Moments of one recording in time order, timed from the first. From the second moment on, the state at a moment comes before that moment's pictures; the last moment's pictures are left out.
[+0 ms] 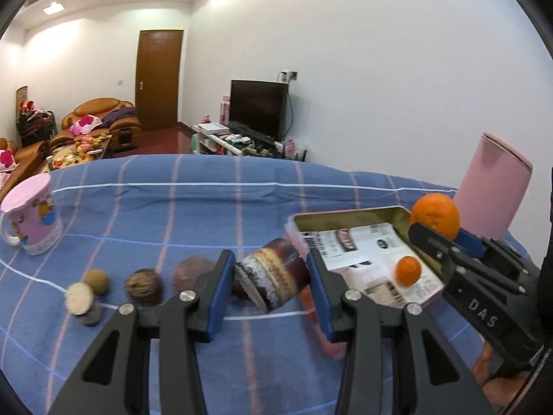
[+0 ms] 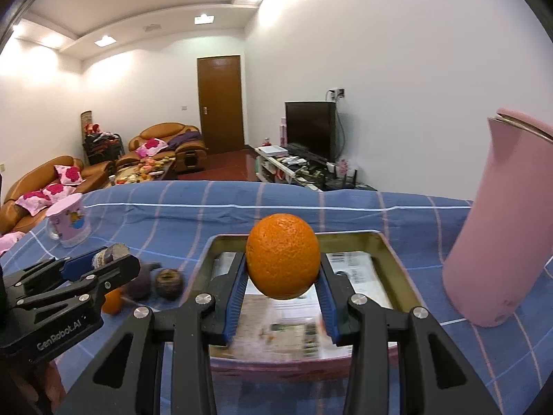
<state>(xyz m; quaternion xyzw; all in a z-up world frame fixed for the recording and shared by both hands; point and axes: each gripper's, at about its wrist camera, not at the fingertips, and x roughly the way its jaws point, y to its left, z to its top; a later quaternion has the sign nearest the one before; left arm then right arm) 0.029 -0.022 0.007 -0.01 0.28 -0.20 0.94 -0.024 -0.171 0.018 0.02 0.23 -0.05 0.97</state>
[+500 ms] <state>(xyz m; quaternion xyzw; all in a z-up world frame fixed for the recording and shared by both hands) 0.045 -0.098 0.006 0.02 0.29 -0.20 0.93 -0.008 -0.229 0.009 0.02 0.26 -0.09 0.96</state>
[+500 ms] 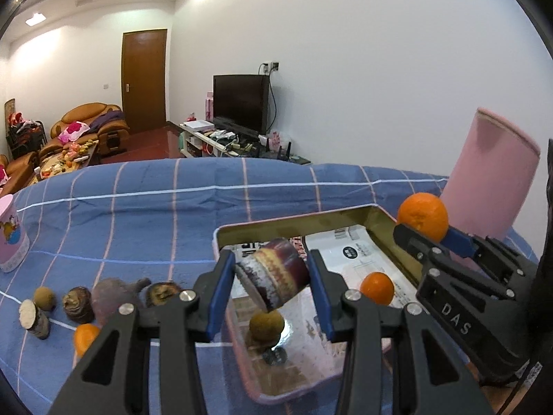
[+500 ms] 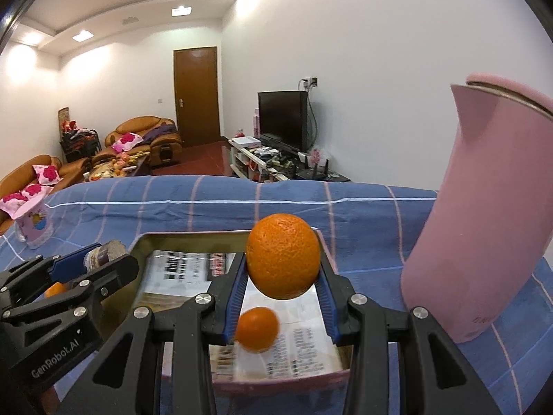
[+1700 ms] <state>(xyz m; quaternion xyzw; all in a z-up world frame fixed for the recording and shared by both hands) 0.061 -0.134 -0.010 0.08 0.32 -0.15 0.93 0.016 -0.257 -0.007 0.07 0.29 -0.07 0.95</state>
